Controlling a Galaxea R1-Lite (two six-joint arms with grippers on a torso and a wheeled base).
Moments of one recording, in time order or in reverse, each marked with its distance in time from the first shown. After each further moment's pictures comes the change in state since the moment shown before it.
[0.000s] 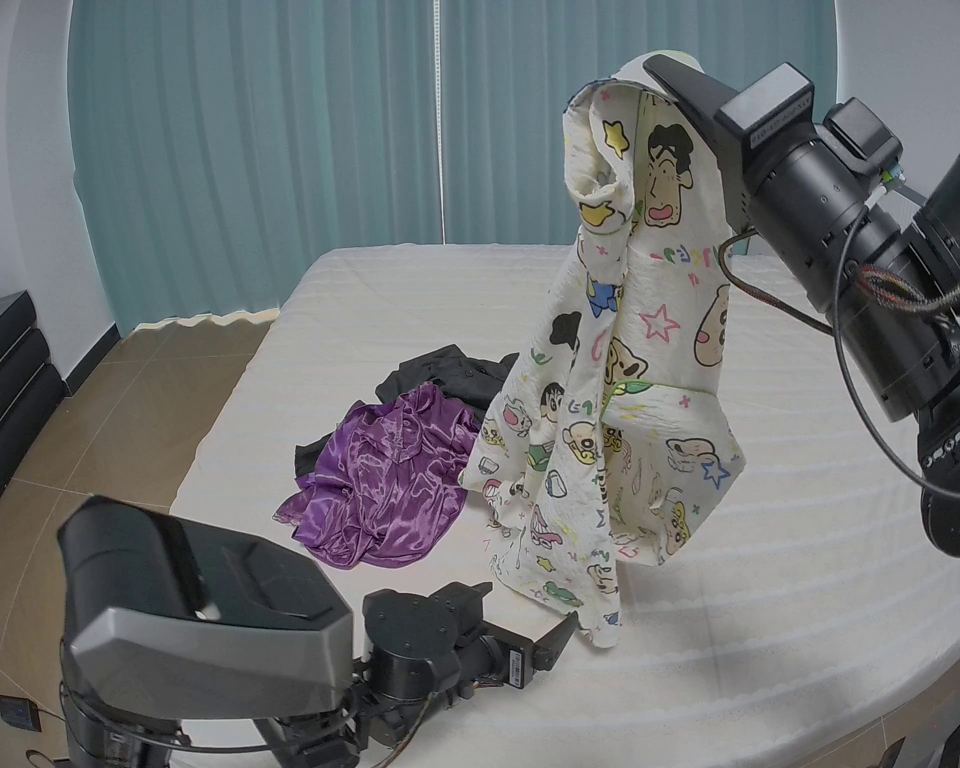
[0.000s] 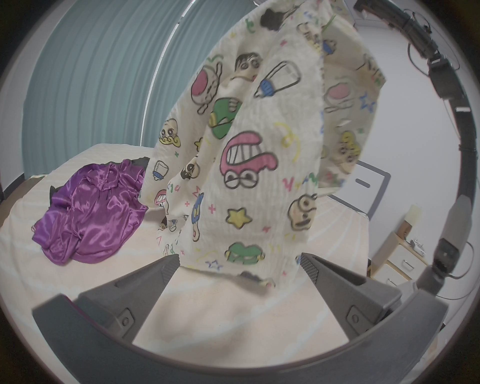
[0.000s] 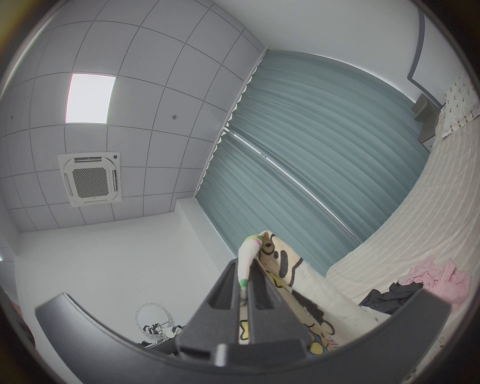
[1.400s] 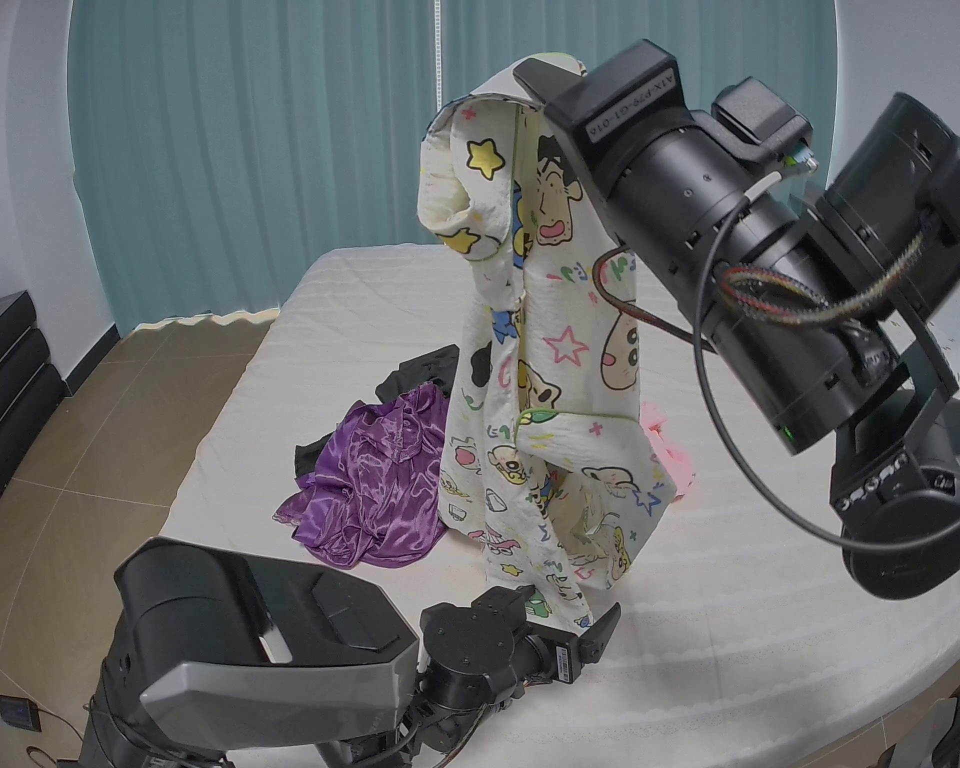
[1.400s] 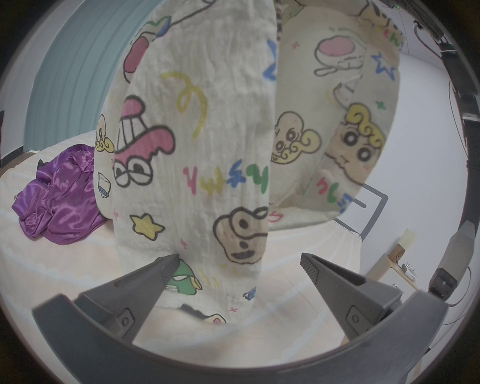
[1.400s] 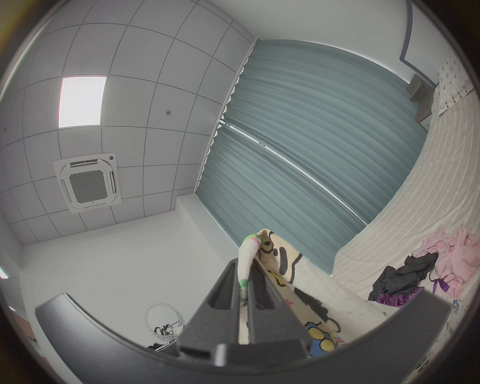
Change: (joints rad) left arm -0.053 0.074 -0.128 -0.001 0.036 -0.117; right arm 0.155 0.147 -0.147 0.013 -0.113 -0.003
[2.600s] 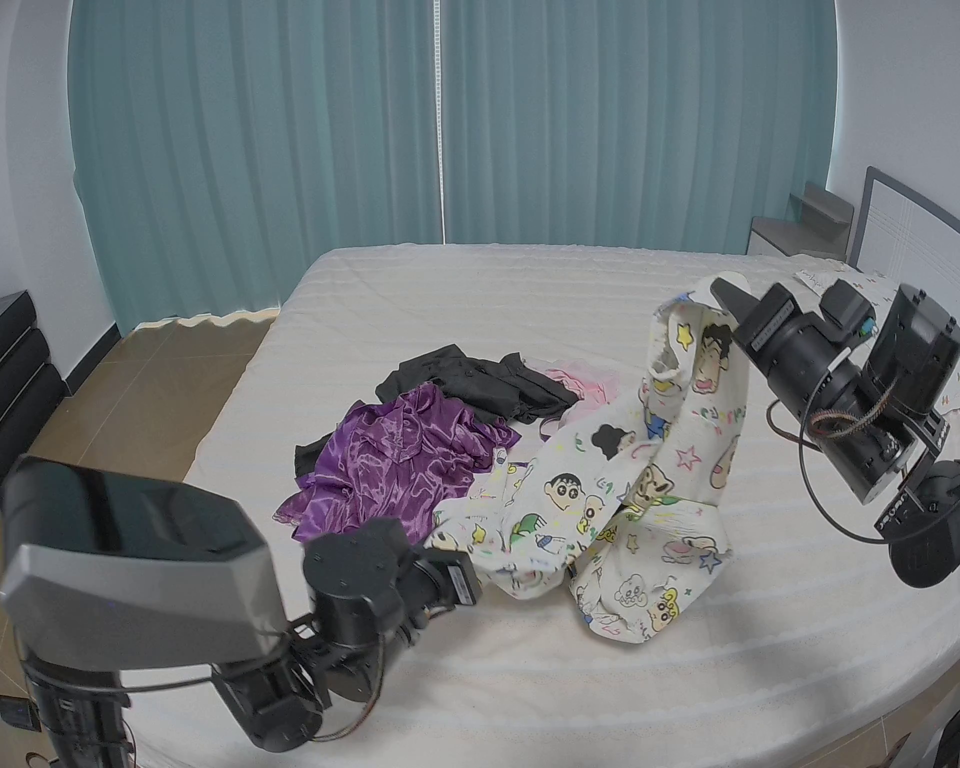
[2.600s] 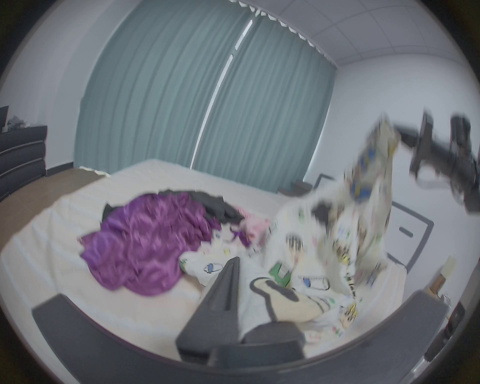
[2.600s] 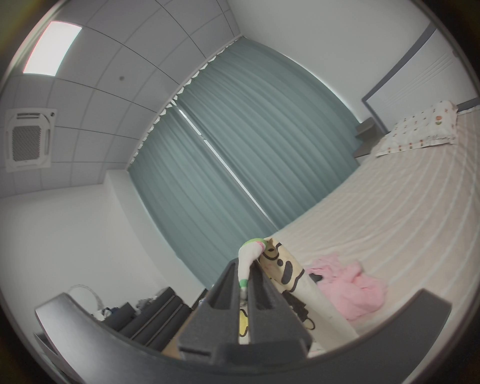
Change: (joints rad) left arm 0.199 -0.271 0.155 0.000 0.162 0.055; right arm -0.503 -0.110 0.534 -0.035 0.103 0.040
